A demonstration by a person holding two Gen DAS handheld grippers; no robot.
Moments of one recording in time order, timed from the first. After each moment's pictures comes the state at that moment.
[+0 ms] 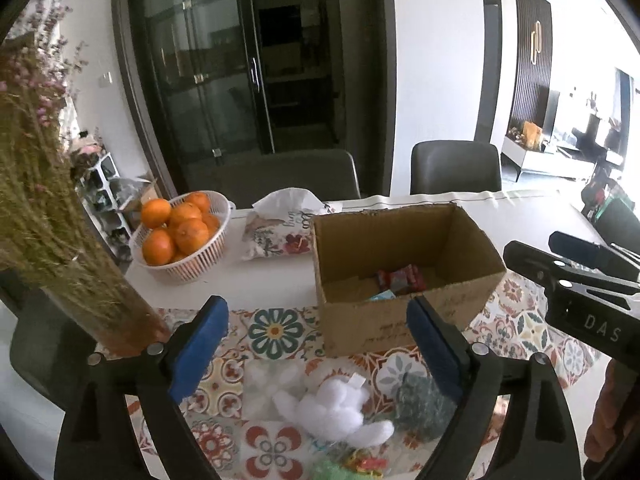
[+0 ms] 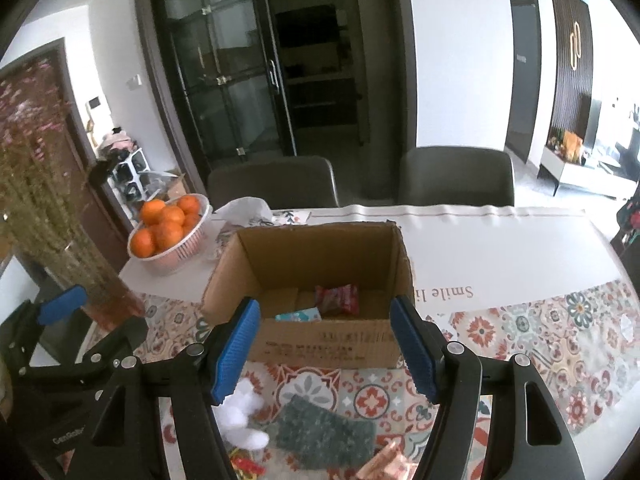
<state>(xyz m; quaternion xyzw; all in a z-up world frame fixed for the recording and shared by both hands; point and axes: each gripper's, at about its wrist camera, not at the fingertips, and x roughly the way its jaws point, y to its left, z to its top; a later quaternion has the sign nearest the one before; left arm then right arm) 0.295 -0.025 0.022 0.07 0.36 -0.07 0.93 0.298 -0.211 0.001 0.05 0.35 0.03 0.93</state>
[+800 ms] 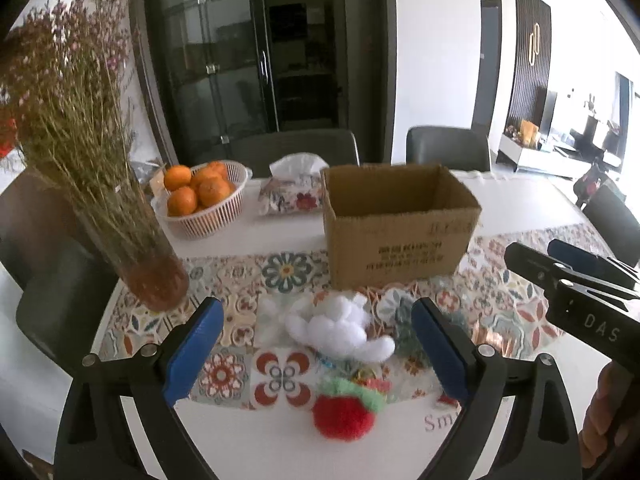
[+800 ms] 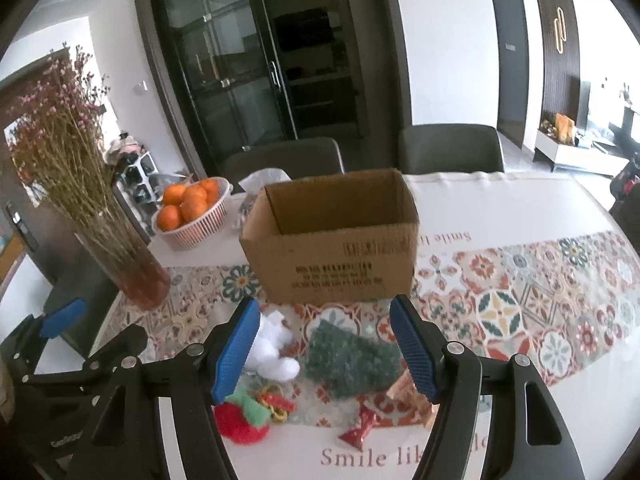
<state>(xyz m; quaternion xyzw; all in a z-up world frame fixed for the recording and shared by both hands) 0.193 0.011 0.003 0.06 0.37 -0.07 0.93 0.194 -0.185 -0.023 0.09 0.36 0.02 0.93</state>
